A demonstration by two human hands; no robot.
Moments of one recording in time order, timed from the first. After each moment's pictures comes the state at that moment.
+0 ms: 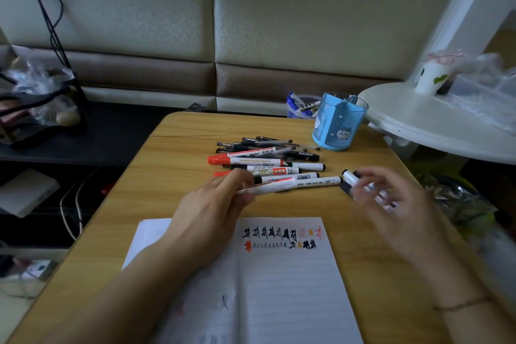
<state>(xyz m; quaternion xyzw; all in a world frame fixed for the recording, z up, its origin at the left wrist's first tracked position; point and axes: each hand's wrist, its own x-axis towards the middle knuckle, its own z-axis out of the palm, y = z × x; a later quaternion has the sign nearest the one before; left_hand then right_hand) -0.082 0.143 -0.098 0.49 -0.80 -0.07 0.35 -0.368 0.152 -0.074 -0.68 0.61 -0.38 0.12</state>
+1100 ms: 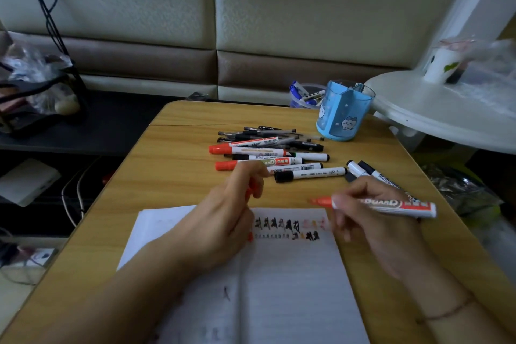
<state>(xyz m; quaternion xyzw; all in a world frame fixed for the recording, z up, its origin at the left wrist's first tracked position) -0.087 0.155 -0.098 0.38 -0.82 -0.21 0.37 -0.334 0.161 -0.083 -0.61 0.45 -0.48 0.44</state>
